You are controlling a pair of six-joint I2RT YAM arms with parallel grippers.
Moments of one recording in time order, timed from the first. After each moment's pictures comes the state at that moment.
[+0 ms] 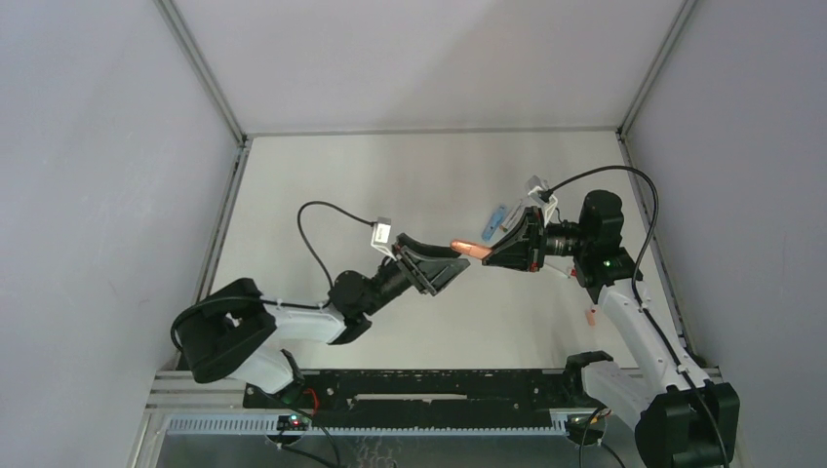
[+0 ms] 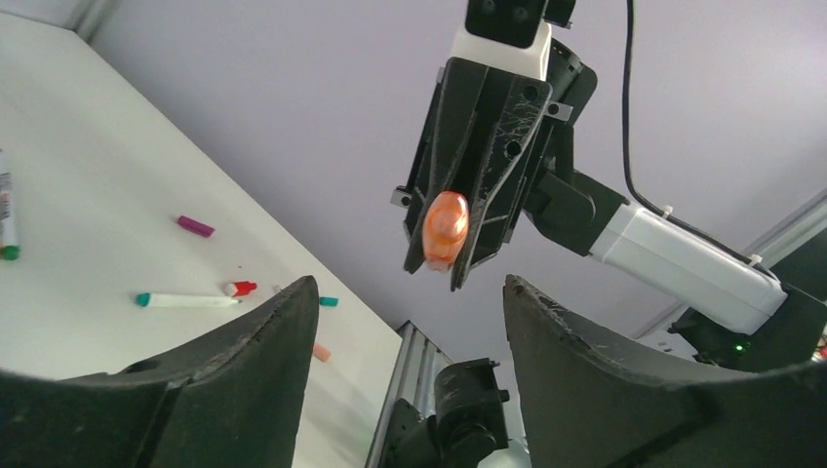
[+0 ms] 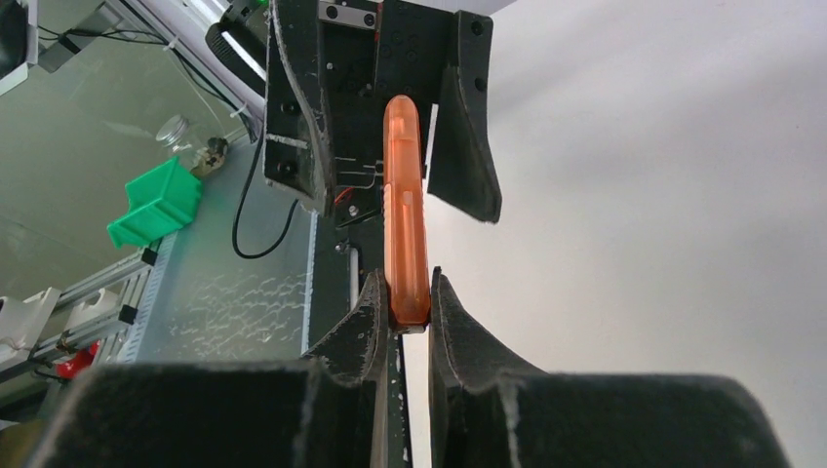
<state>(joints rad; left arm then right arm) -0.98 1.44 0.40 1.42 0.05 -0.86 0.14 0.97 0.71 0.07 -1.34 0.26</state>
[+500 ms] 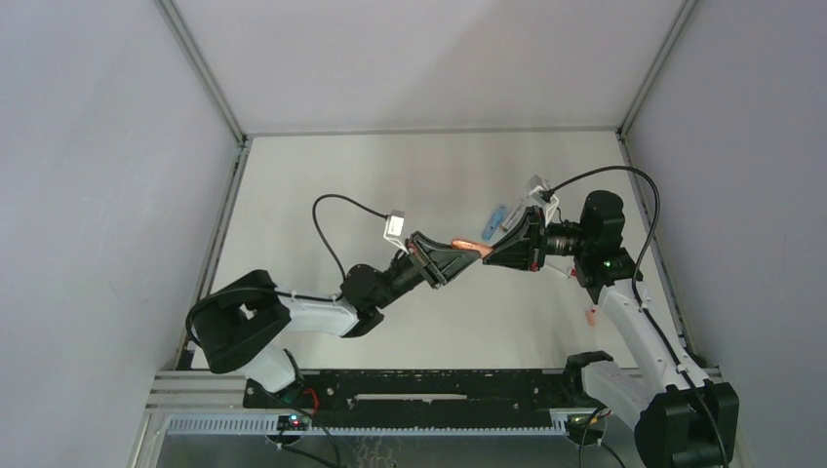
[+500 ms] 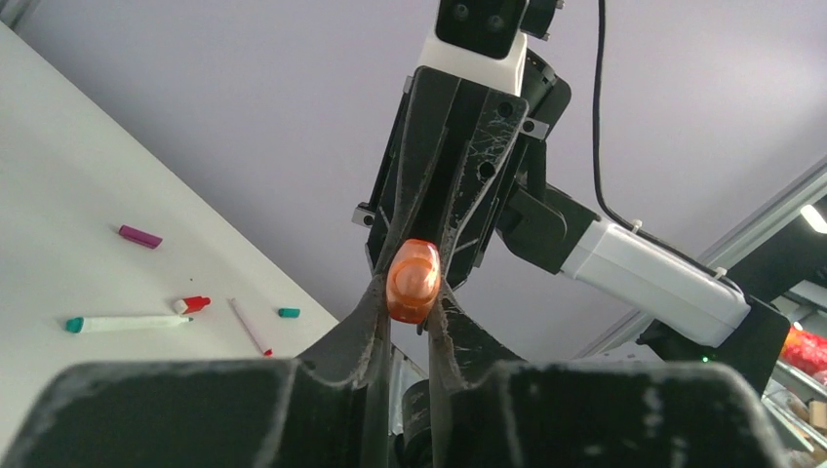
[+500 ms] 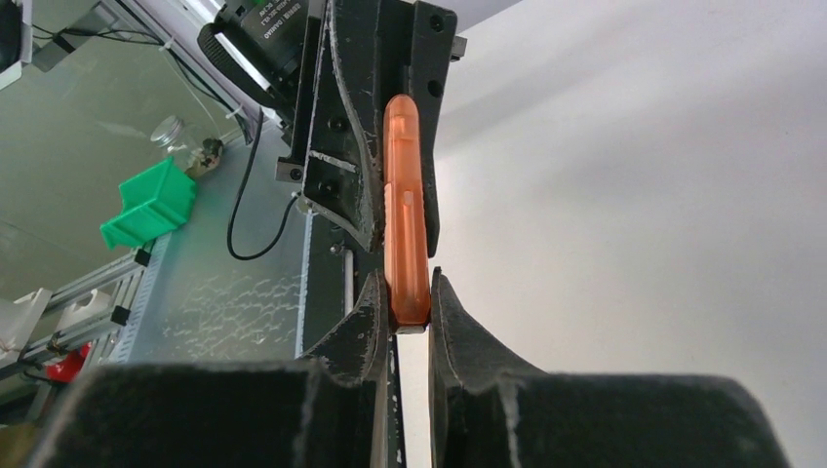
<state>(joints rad) -1.01 1.54 0.53 1.44 0.08 -0.92 0.14 0.97 0.70 0.10 -1.34 0.27</state>
